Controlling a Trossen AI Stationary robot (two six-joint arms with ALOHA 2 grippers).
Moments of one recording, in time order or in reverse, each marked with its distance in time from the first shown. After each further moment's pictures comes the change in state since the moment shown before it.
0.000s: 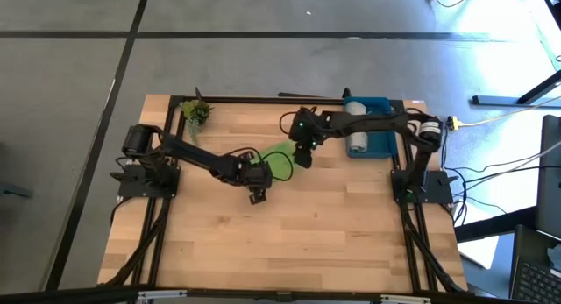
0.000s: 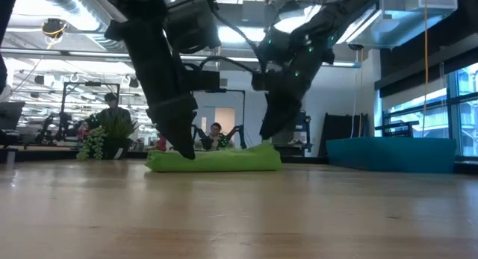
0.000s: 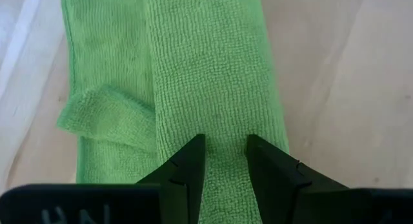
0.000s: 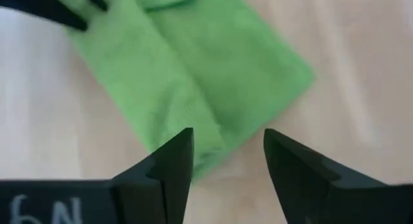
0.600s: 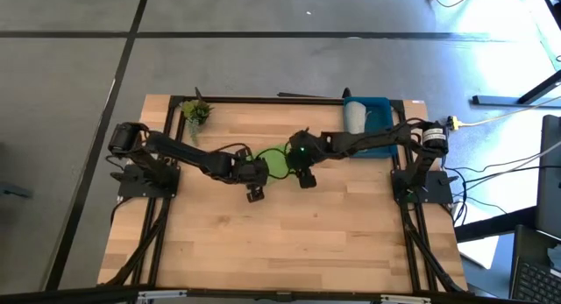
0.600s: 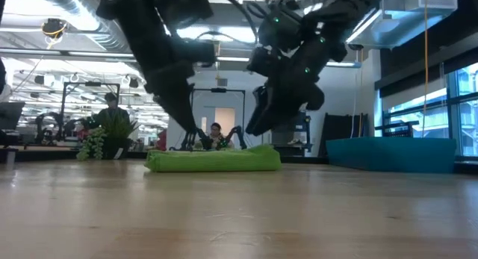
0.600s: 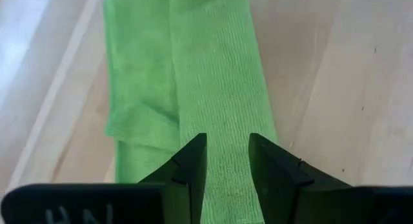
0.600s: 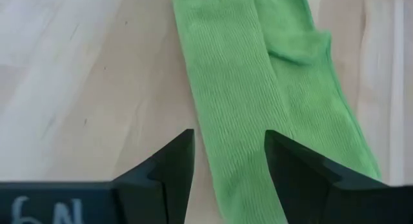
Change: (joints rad) left arm -0.014 -0.124 0.000 -0.046 -0.027 0.001; right arm 0.187 -0.050 -0.117 0.222 0.068 -0.360
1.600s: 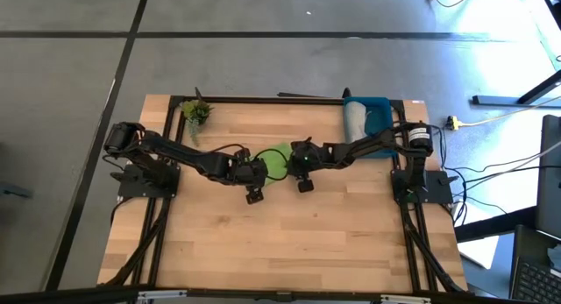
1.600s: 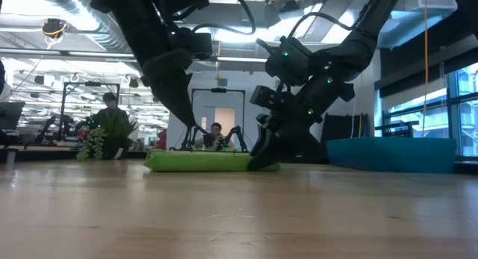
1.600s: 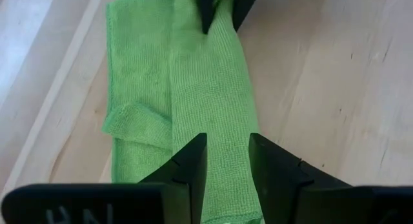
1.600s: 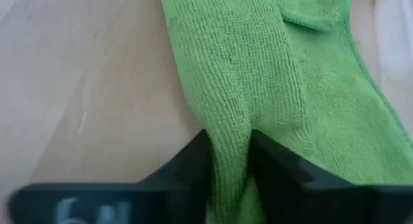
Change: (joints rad) left arm -0.023 -0.037 0.000 -0.014 -0.001 -0.027; right arm -0.008 0.156 -0.203 0.417 0.097 -0.045
